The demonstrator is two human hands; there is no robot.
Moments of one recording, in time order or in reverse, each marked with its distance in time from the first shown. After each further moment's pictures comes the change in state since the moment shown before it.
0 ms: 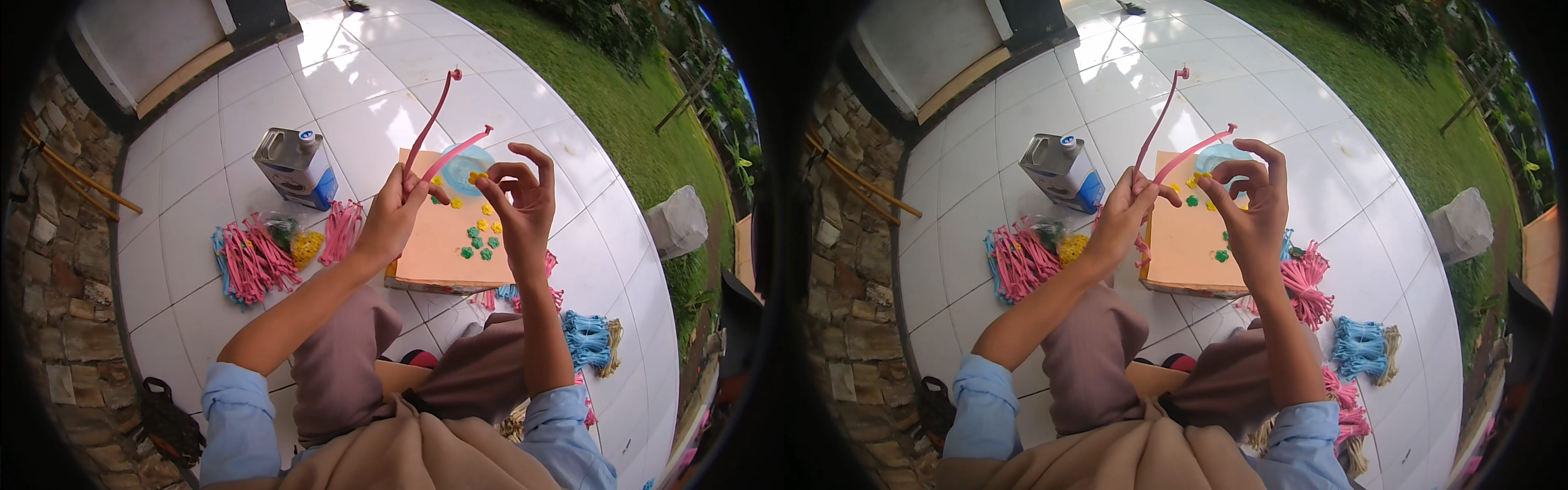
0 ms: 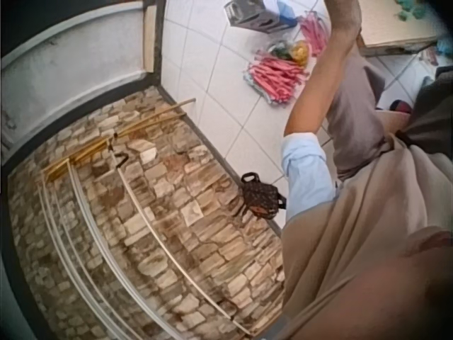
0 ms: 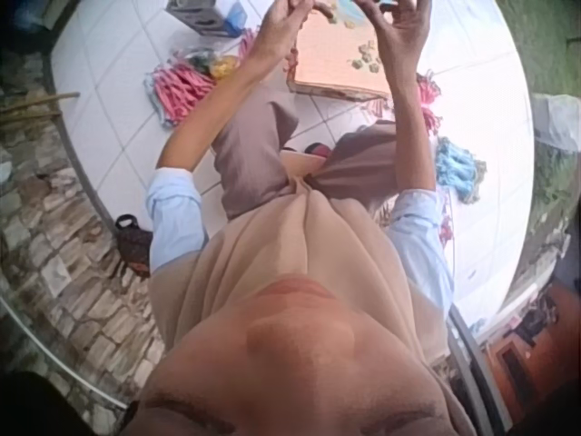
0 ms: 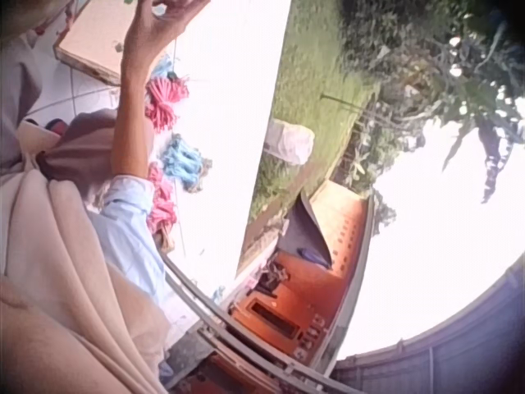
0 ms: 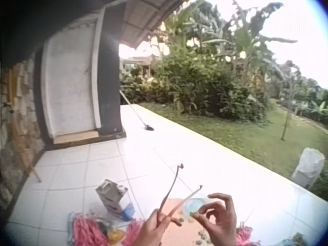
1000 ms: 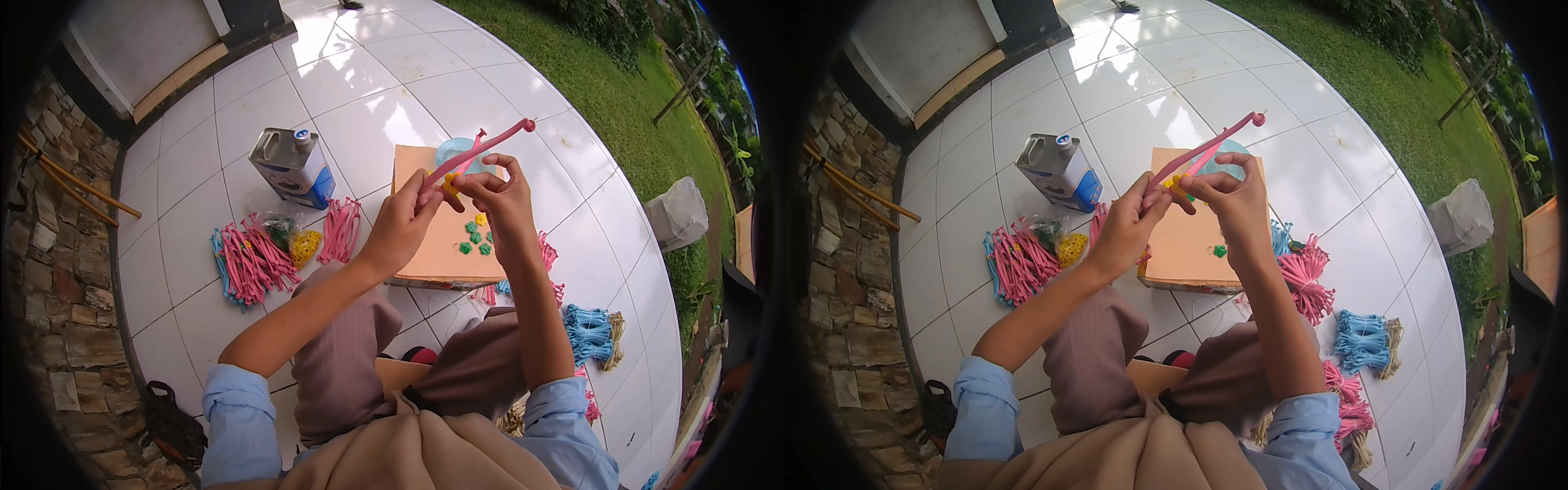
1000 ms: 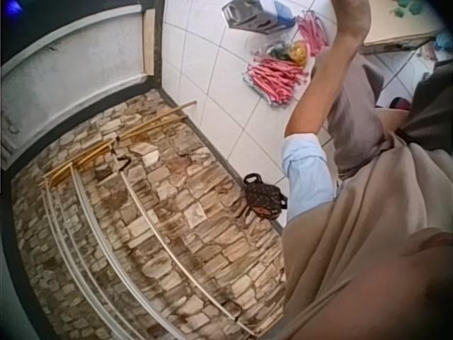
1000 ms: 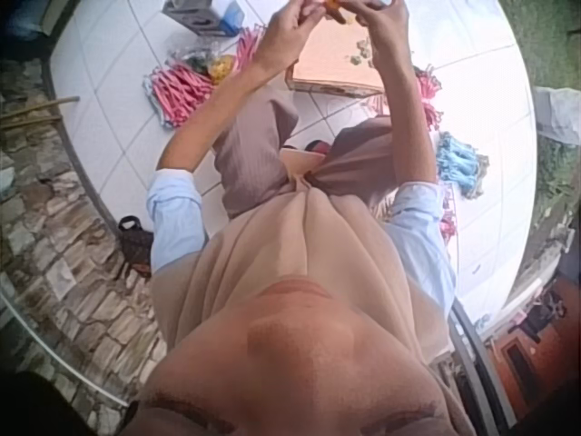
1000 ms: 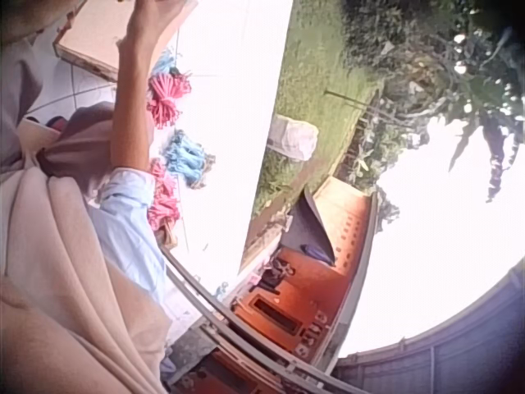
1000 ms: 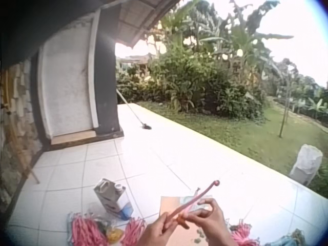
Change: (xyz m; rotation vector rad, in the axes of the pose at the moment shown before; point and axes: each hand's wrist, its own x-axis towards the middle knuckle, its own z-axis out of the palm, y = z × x) left_hand -0.011 0.003 0.014 0.229 -0.018 0.020; right_hand 0.004 0.005 0.003 0.161 -0.031 0.516
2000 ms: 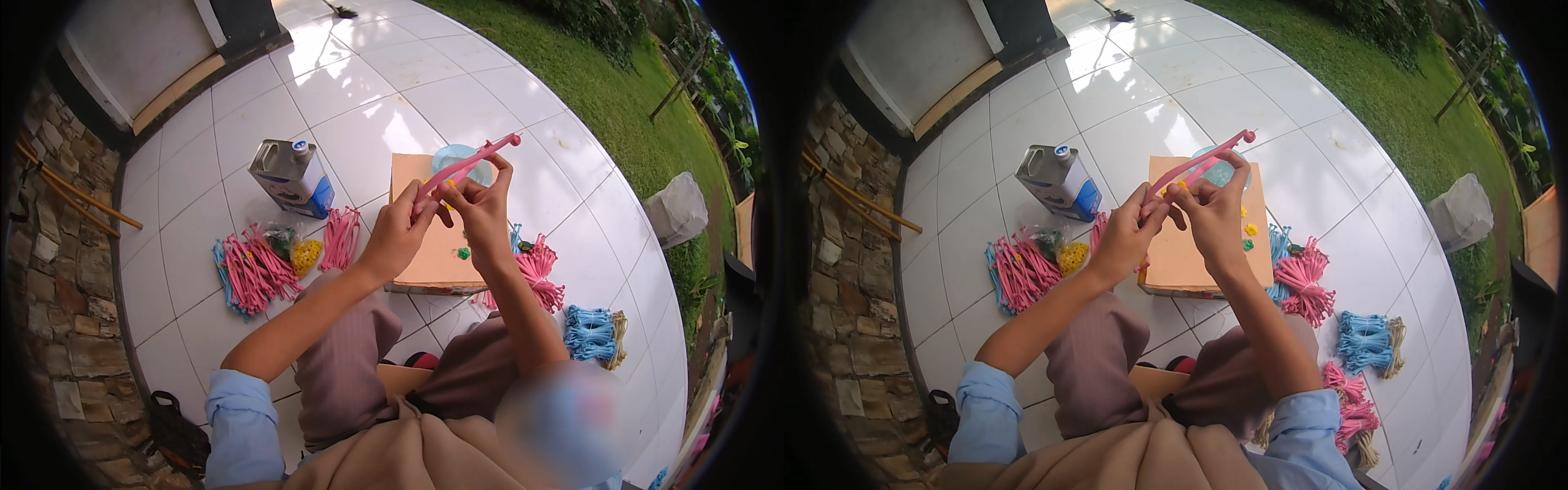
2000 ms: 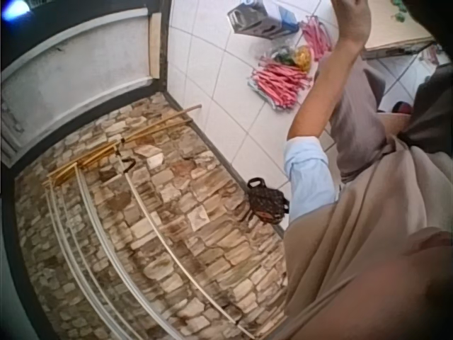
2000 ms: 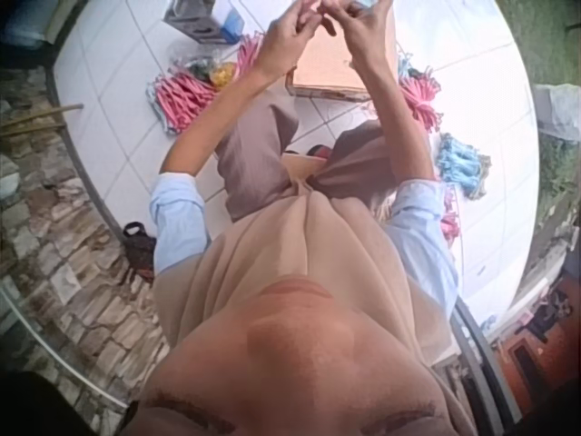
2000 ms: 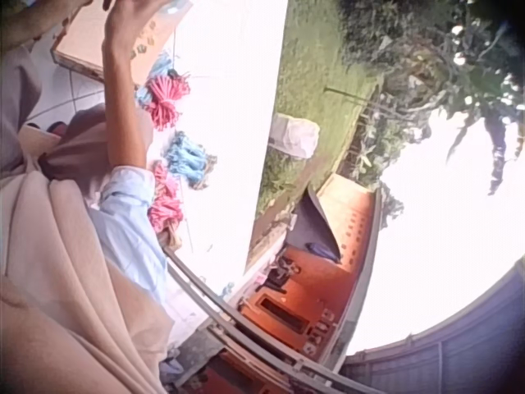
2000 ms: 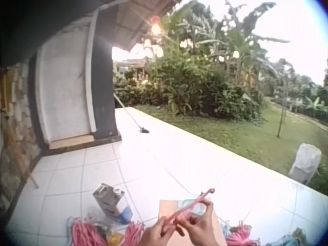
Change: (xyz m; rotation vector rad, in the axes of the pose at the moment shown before) left_hand 0.001 -0.002 -0.001 0.084 -0.015 -0.022; right_hand -0.002 0.015 0.017 0.065 -0.022 -0.115
